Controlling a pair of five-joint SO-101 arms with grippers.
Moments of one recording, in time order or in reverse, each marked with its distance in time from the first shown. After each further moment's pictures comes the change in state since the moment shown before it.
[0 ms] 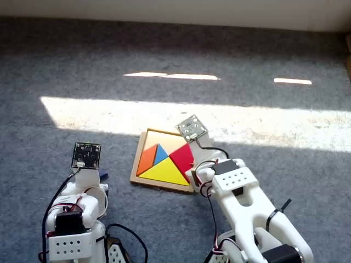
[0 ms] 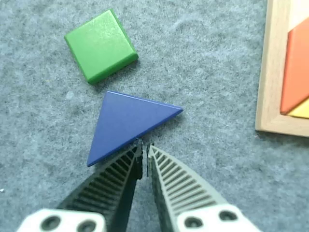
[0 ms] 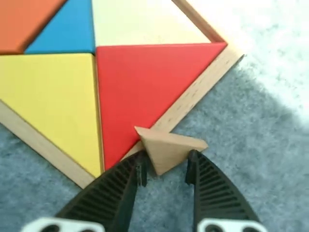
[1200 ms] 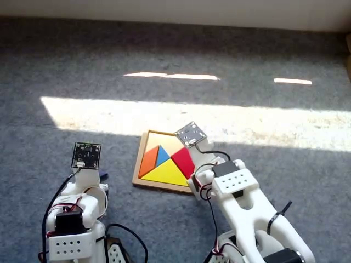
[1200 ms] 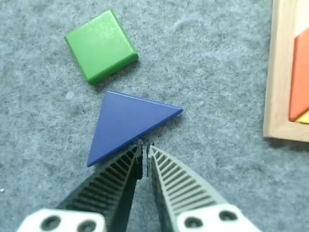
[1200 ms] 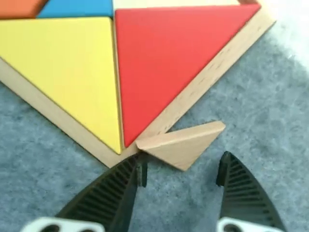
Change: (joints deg) left arm 0.0 0.0 0.0 0.0 0.0; right arm -1.3 -1.8 0.1 7.9 0.4
